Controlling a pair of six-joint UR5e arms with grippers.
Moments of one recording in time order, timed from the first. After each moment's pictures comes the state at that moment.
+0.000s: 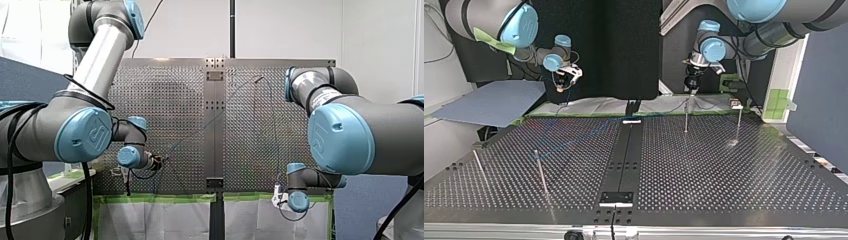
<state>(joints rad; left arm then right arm) -0.07 -2.16 -2.20 -2.19 -1.47 -1.86 1.80 -0.36 1.55 -0.78 1.72 1.68</state>
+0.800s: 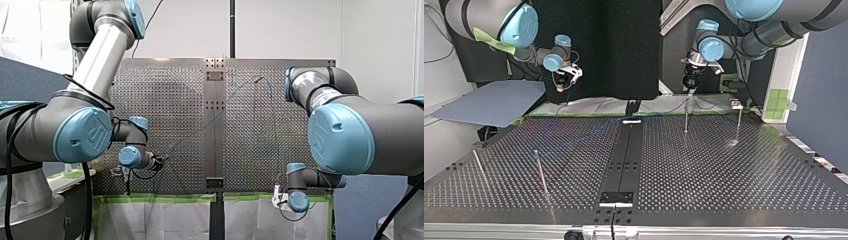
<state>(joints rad) -0.08 -2.16 -2.20 -2.19 -1.48 -1.82 1.80 -0.36 1.55 -0.77 1.72 1.68</state>
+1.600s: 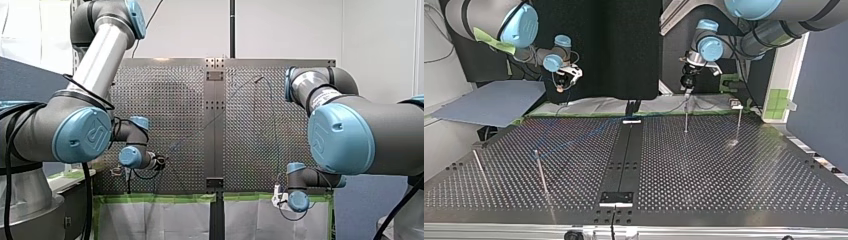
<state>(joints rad) -0.09 -2.16 -2.20 -2.19 -1.45 -1.76 1.80 -0.36 1.54 -0.77 1.72 1.68</state>
